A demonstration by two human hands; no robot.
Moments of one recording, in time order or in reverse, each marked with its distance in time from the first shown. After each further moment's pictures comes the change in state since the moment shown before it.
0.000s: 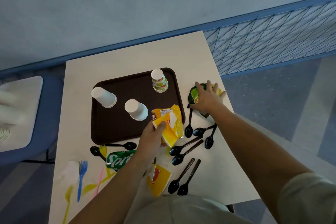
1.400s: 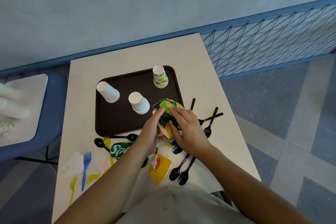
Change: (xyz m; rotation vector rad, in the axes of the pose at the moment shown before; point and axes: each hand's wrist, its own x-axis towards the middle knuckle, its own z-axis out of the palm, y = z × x) left_hand -0.040 0.000 -0.015 -0.216 -0.267 -0.014; right_hand -0.191 -0.066 0.037 0.506 0.515 -0.608
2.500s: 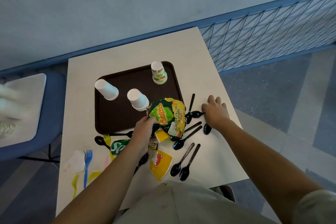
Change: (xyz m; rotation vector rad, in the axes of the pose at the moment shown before) left_hand 0.022 -0.024 -0.033 0.159 0.282 -0.011; right_hand 0.016 0.140 -0.009 -0.679 -0.445 0.415
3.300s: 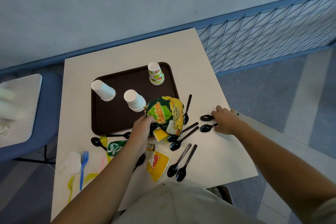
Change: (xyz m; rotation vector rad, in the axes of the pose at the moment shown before) left_hand 0.004 0.002 0.006 -0.069 -0.010 -0.008; right_hand -0.020 0.053 -0.001 -0.075 -0.288 -0.124
